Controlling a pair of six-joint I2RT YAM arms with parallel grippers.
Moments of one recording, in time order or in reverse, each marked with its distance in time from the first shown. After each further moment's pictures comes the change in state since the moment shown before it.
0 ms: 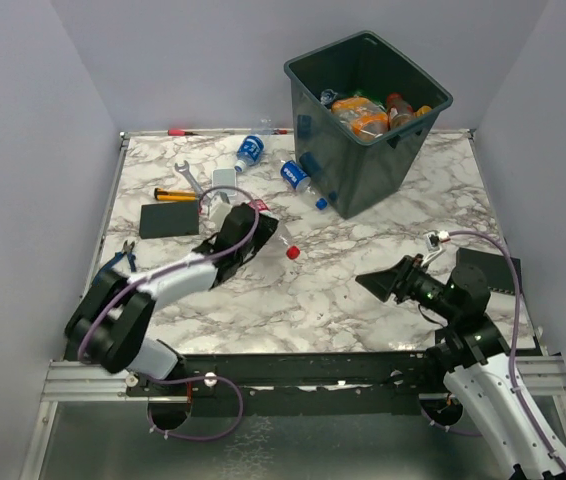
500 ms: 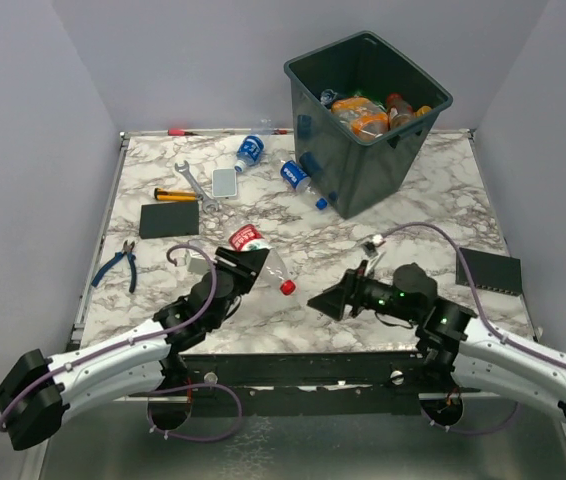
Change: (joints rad) left arm -0.375 -0.710 -0.460 0.054 -0.304 -0.239; right arm 0.549 0.303 0.013 0.294 0.314 0.056
